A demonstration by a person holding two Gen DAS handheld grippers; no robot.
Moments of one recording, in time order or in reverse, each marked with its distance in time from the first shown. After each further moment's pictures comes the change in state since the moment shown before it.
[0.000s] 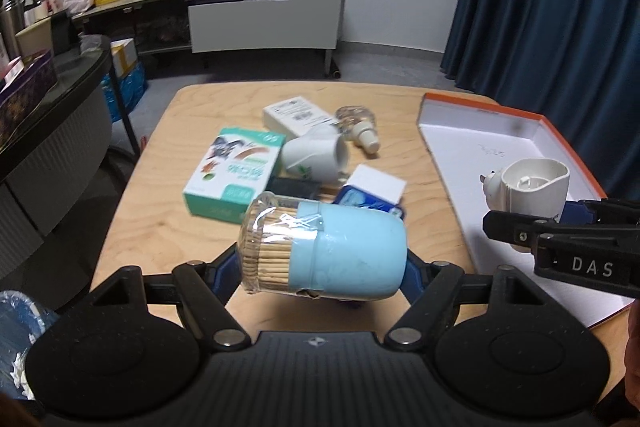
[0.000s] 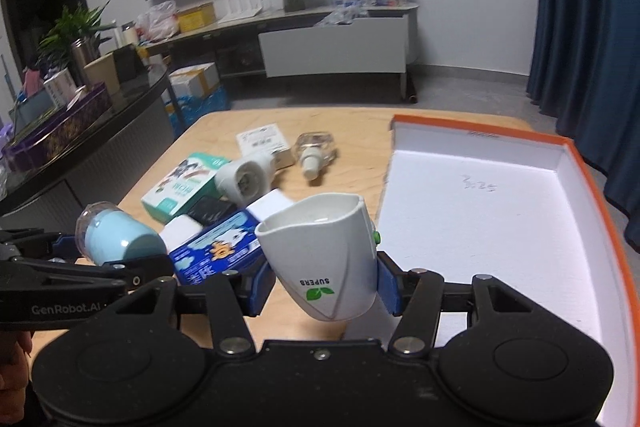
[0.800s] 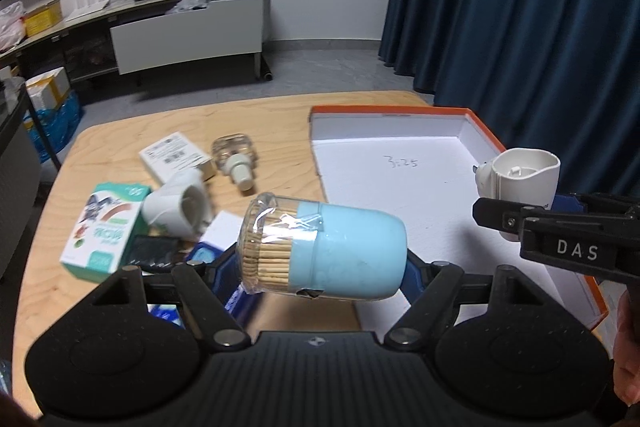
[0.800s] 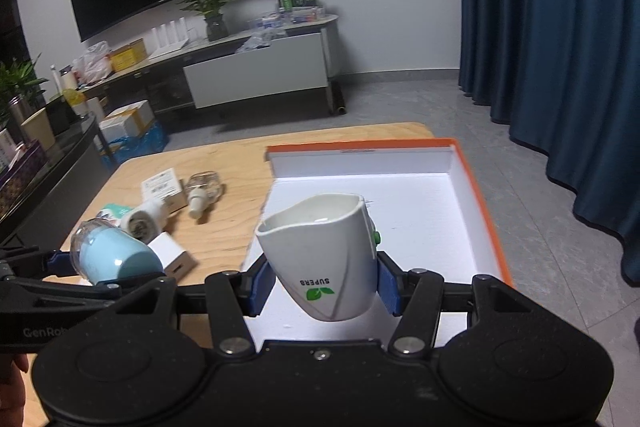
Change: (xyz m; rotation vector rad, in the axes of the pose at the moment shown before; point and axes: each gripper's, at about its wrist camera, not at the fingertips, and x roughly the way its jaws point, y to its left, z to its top) left arm 0.031 -0.085 0.033 0.109 0.012 -0.127; right arm -0.017 -0.093 0.012 0.131 -0.036 -0.134
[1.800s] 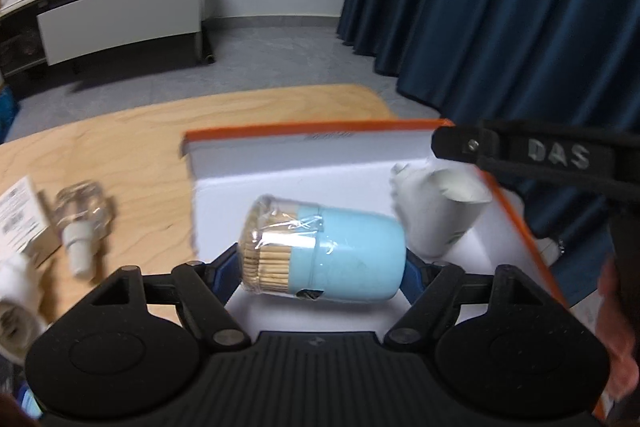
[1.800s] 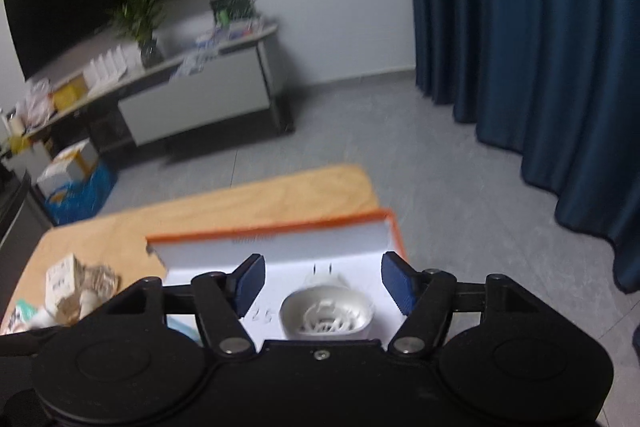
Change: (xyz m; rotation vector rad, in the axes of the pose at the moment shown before) left arm 0.120 -0.054 0.067 0.001 0.061 -0.137; right arm 0.076 -0.075 0.073 0.108 -0.052 -0.089
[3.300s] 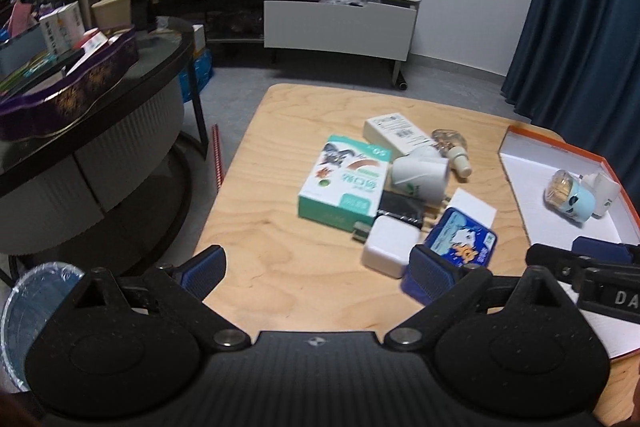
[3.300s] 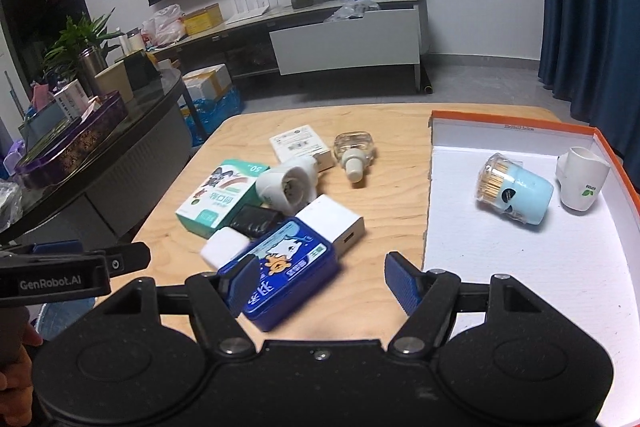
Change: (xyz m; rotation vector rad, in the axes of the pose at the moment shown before) left arm -0.201 0.167 -0.125 -0.258 -0.108 0.401; right arm -0.090 0.194 -0.113 -0.203 0.127 0.278
